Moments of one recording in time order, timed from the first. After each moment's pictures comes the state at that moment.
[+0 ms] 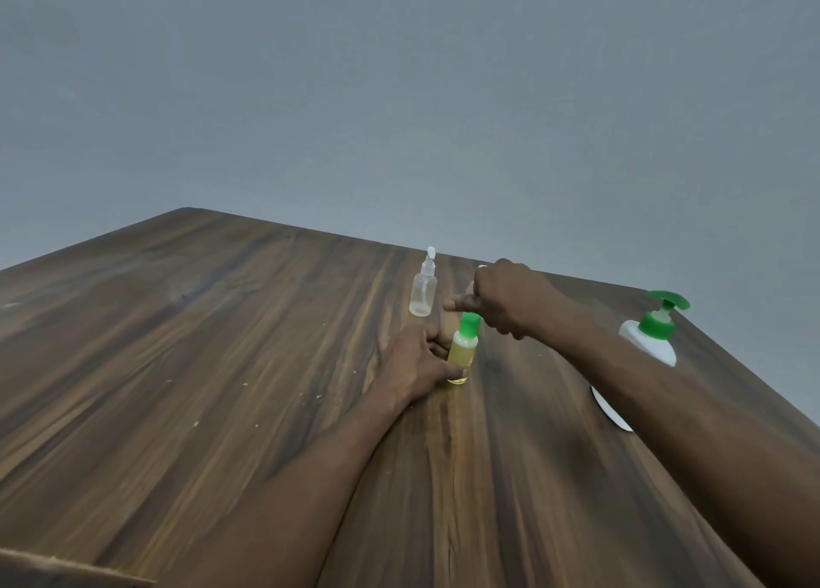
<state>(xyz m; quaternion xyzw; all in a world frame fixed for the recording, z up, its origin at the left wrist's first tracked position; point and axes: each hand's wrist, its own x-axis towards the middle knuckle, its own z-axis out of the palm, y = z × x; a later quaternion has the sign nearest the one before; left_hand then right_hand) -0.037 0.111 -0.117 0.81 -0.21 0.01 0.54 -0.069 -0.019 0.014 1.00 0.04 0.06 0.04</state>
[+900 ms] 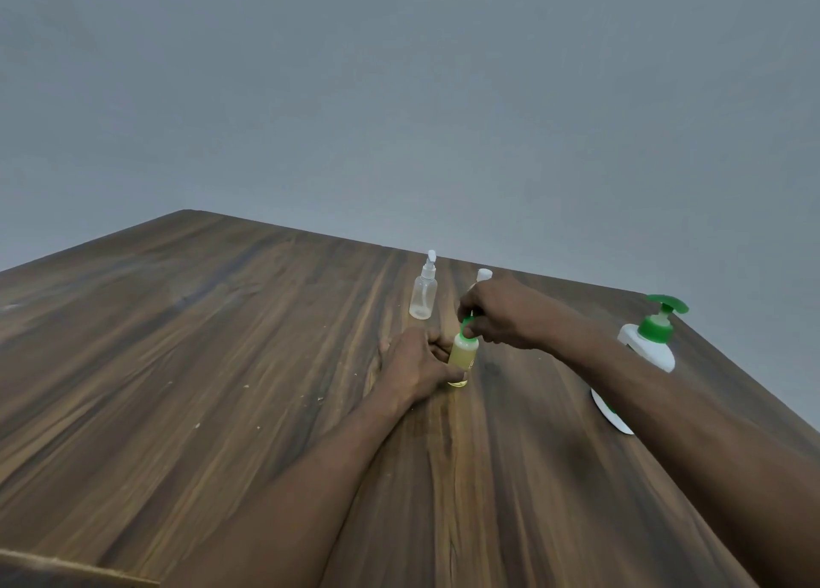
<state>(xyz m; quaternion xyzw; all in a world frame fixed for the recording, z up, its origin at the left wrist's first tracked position) -0.043 0.110 -0.110 0.83 -0.19 0.02 0.52 -0.075 -0.020 0.009 0.99 0.12 0.02 0.02</state>
